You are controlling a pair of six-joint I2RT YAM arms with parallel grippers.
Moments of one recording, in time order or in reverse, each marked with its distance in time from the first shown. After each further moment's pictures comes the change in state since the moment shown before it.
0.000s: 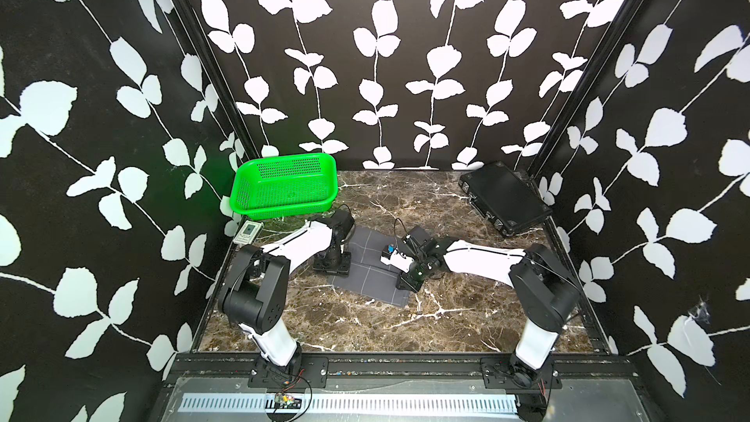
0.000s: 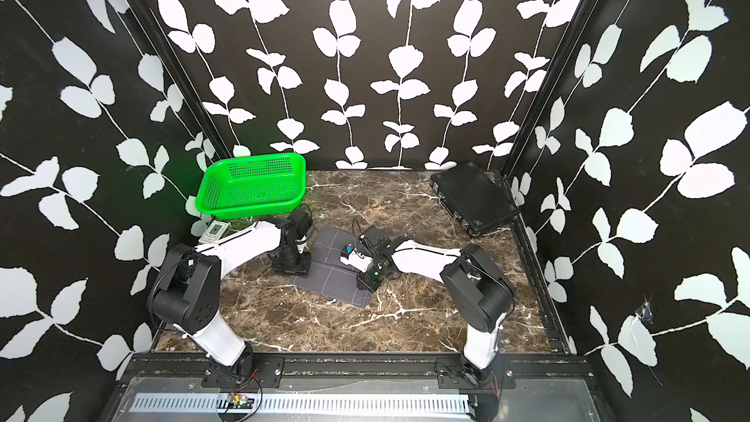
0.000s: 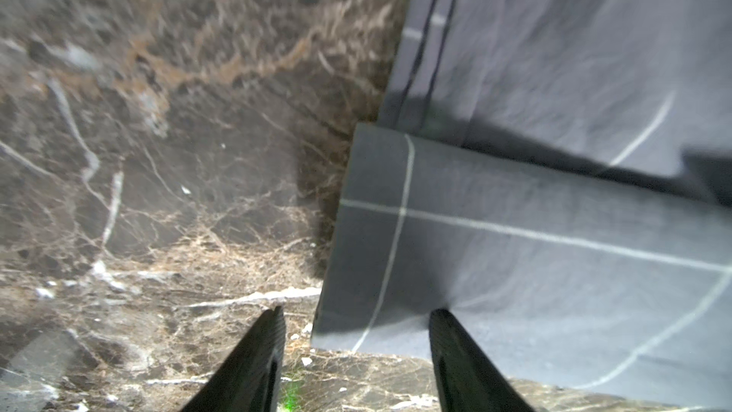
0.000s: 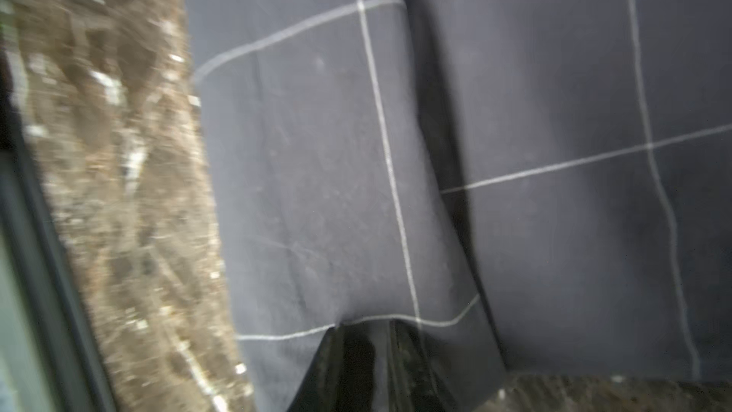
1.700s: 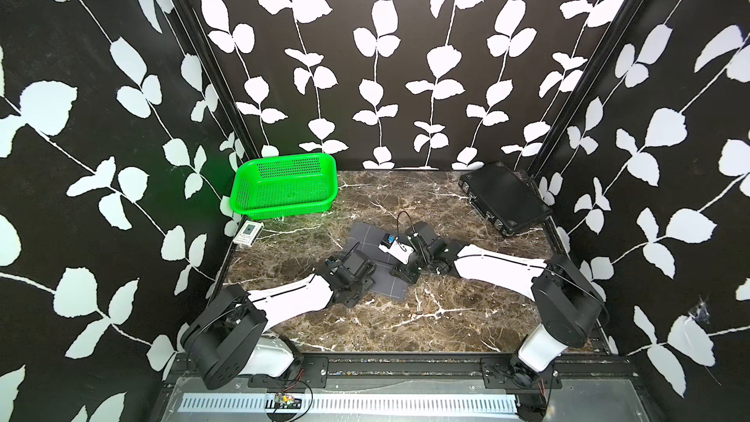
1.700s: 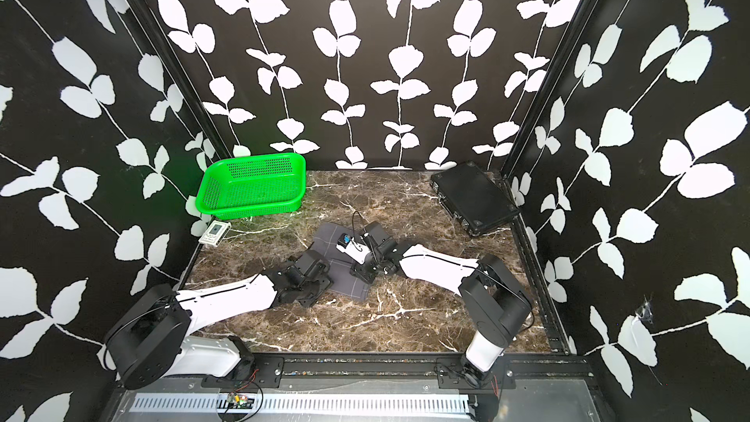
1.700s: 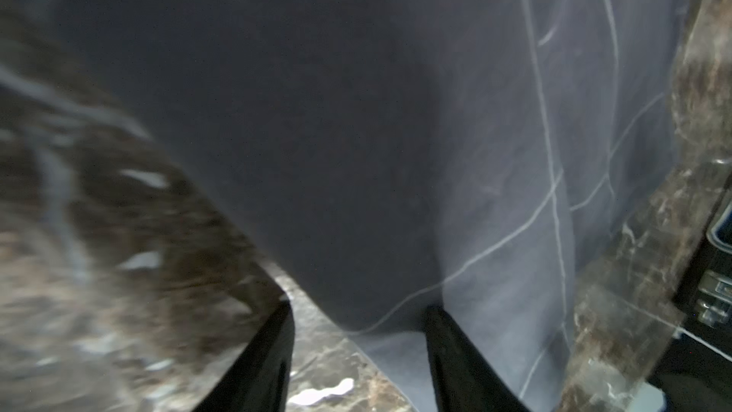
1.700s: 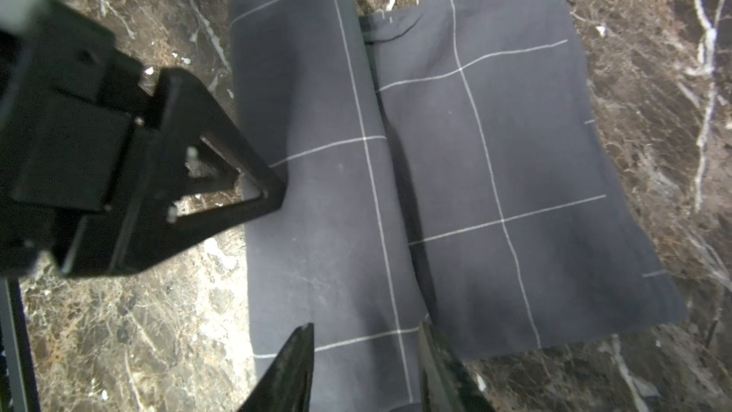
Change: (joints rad) left arm -0.365 -0.304 -0.508 0.713 -0.061 -1.201; right arm 0.022 -0.160 -0.069 0.204 0.098 0.006
